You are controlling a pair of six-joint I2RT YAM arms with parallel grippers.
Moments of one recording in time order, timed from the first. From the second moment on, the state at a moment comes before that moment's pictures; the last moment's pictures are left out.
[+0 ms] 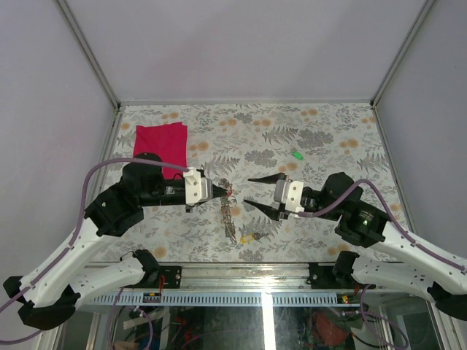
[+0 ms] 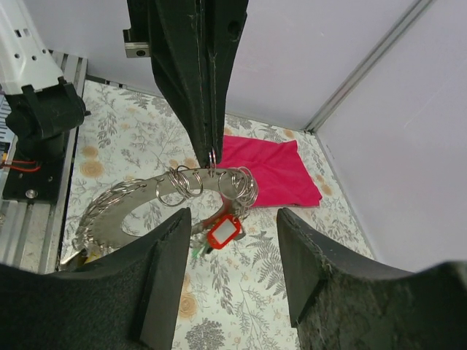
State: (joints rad) left arm -0.77 0.86 1.15 -0.56 0.62 0.50; right arm 1.03 0.80 0.90 -0.07 -0.31 -0.44
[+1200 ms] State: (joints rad) left arm -0.89 0.84 1.15 -0.61 0.40 0.56; right arm 1.03 1.03 1.06 -0.15 -0.41 -0.52
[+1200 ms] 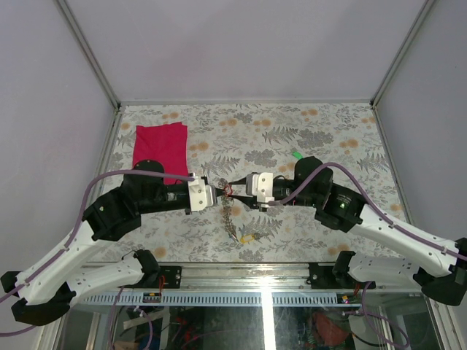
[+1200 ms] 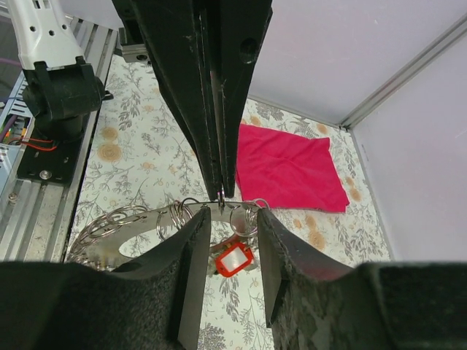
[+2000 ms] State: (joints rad) left arm -0.89 0.83 1.15 -0.62 0.40 0.56; right arm 1.03 1.10 1.08 -0.17 -0.45 -0.51
